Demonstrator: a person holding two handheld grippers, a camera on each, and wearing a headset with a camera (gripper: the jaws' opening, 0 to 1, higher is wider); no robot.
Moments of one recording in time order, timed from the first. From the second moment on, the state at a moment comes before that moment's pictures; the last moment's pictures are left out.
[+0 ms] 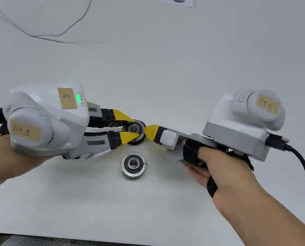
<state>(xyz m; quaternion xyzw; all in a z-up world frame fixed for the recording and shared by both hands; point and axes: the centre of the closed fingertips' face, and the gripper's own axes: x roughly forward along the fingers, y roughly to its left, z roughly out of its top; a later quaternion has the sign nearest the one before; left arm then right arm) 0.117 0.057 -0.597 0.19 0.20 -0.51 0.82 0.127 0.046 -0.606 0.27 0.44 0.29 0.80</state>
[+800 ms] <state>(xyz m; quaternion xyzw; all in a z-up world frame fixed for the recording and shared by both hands) 0.119 0.058 -0.599 0.18 0.20 -0.50 0.82 0.128 0.052 -0.602 0.27 0.45 0.30 0.80</state>
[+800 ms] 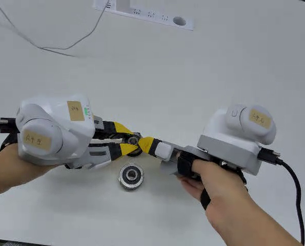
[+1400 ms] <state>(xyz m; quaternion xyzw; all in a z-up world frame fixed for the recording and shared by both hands) 0.115 0.055 -0.597 0.18 0.19 -0.50 0.83 0.123 0.054 -0.596 0.29 0.44 0.30 0.79</state>
